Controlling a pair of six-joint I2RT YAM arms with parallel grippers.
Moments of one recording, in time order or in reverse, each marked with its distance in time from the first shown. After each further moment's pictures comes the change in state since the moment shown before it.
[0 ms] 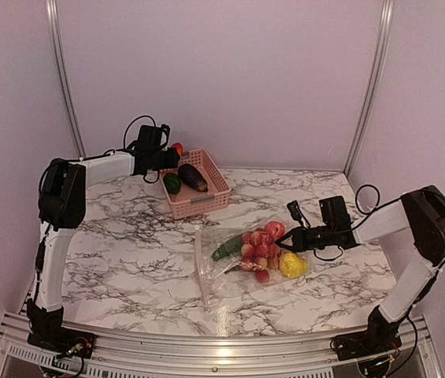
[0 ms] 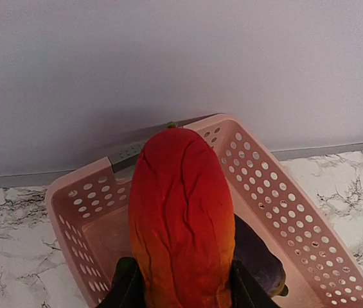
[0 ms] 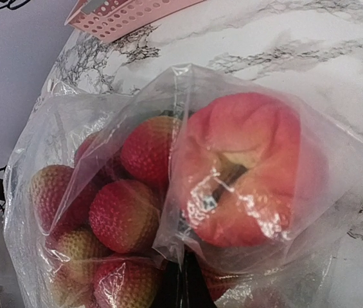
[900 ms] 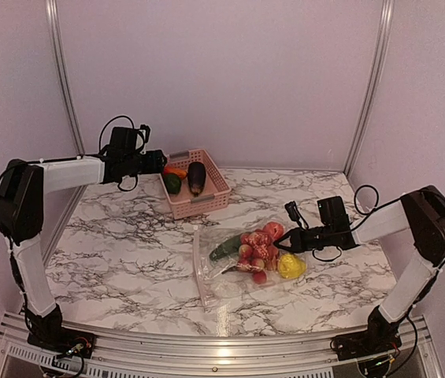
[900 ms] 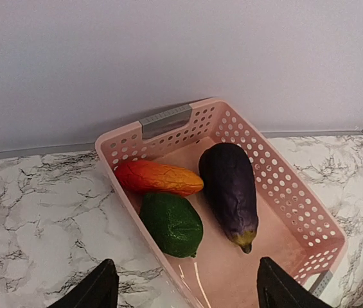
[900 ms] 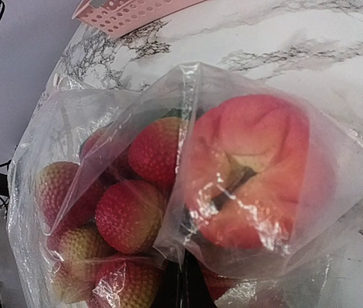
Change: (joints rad) left arm 0.029 -0.334 -0.414 0.062 0.047 0.012; right arm 0.018 0.001 0.002 0.003 -0.008 0.002
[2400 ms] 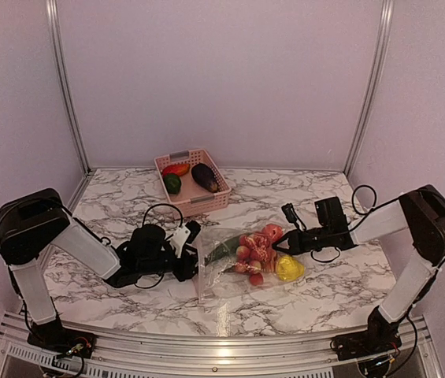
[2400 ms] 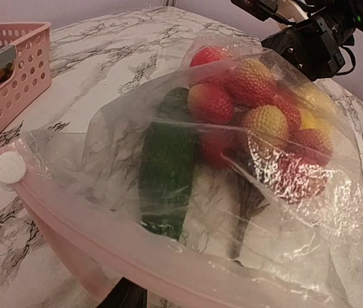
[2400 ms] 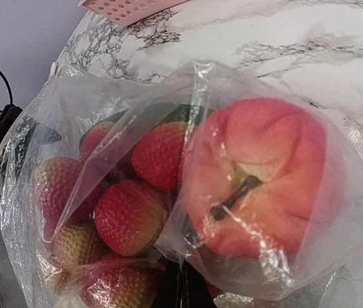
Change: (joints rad) left arm -0.521 -0.156 -0.914 0.826 0.158 0.081; right arm 0.021 0.005 0.002 -0.013 -0.007 -0.024
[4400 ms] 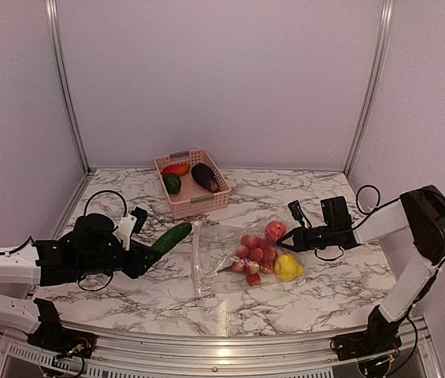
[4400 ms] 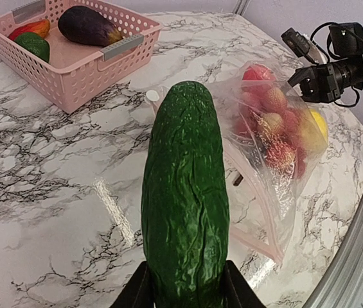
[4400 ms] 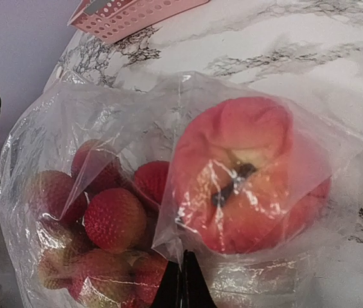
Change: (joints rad) left arm -0.013 -0.801 -0.115 -0.818 -0.203 -0.196; right arm -0.064 0.002 -0.008 0.028 -0.005 0.005
